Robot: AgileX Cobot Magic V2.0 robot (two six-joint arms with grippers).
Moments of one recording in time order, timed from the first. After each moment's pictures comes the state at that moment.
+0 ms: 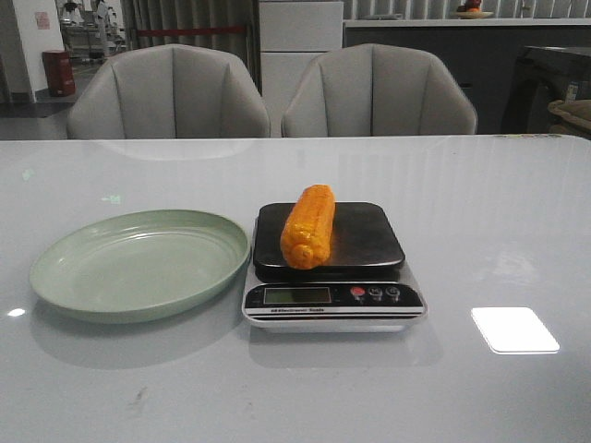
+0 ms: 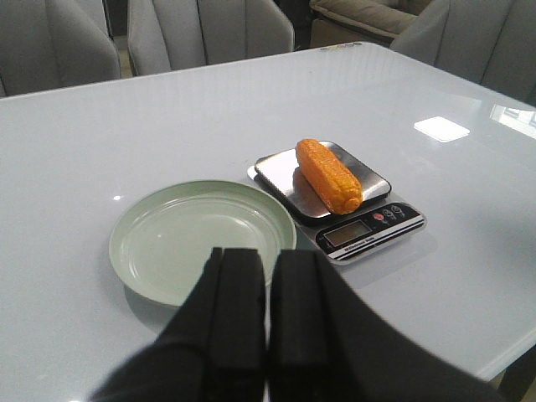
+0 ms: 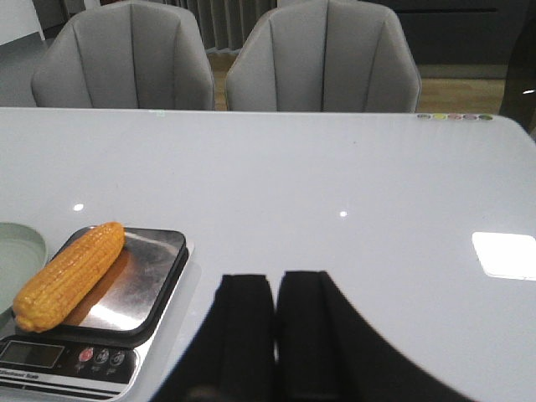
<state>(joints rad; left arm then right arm) -0.59 0.12 -0.41 0.06 0.60 -0.12 0.15 0.37 -0.31 0.01 0.18 0.10</state>
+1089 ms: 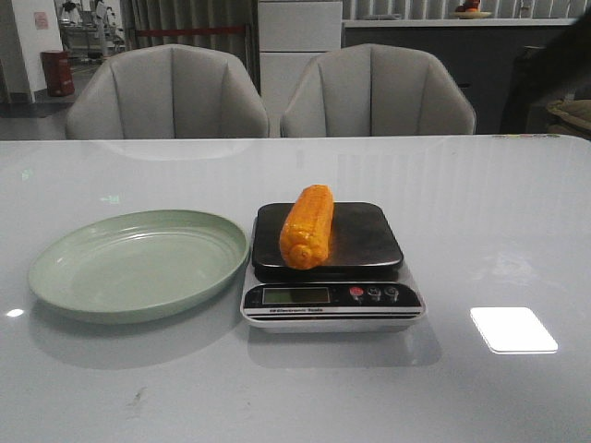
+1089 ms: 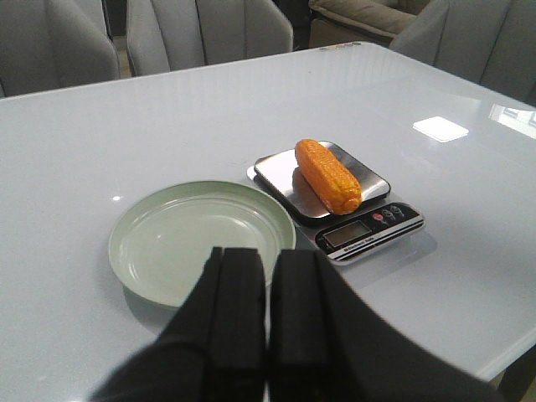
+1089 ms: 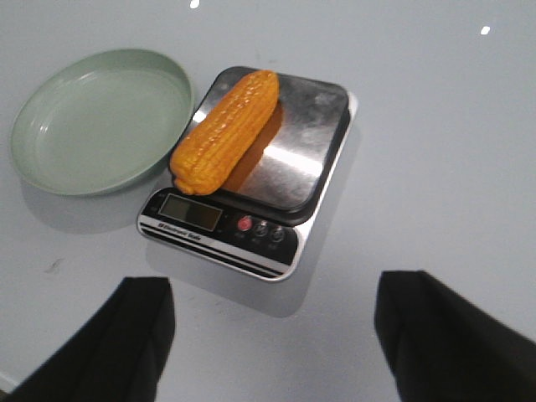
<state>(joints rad) -0.59 0.12 -0.41 0.06 0.60 -0.12 0.45 0.93 -0.66 0.13 0.44 0.10</state>
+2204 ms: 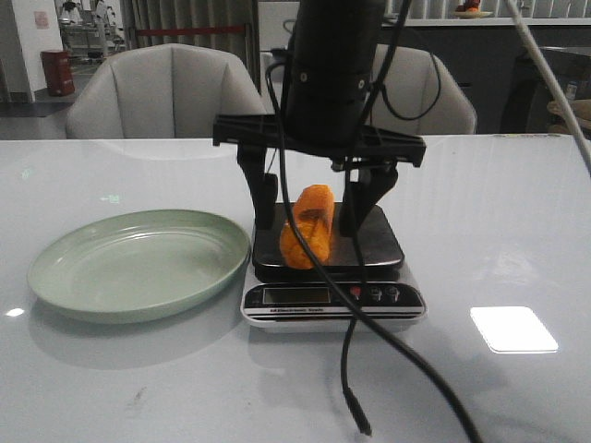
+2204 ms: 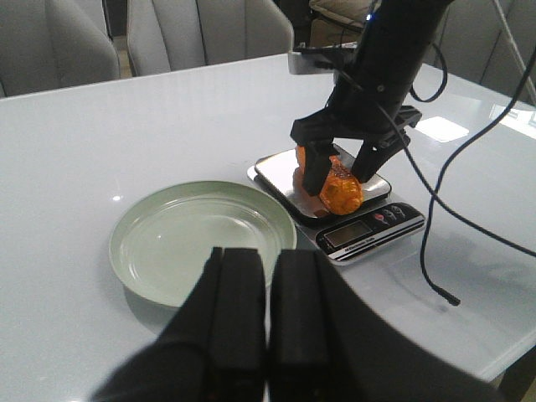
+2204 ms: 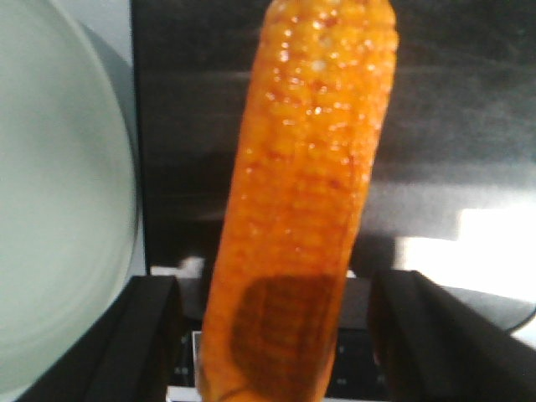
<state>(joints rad) -0.59 0.12 -0.41 0.06 0.60 -0.12 0.60 2.06 -1.68 0.01 0.99 0.68</state>
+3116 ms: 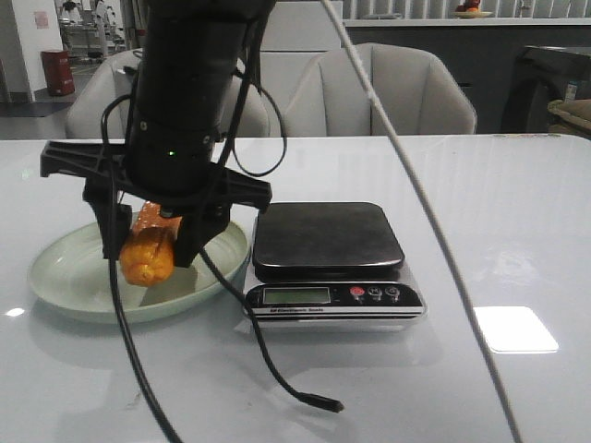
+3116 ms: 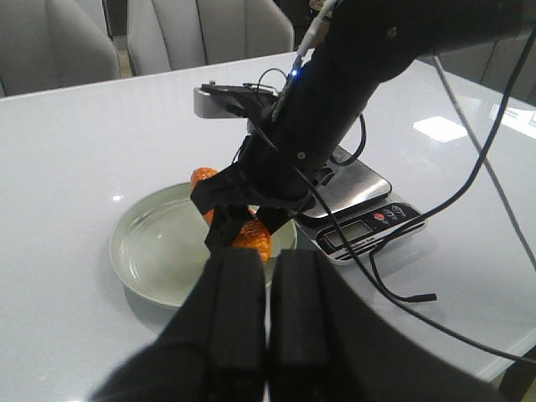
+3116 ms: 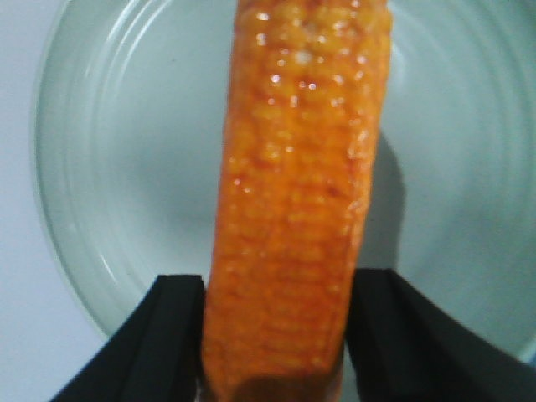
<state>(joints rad) -0.59 0.12 -0.41 0.06 0.60 -0.12 0.80 2.21 -1.82 0.06 0.74 0.67</state>
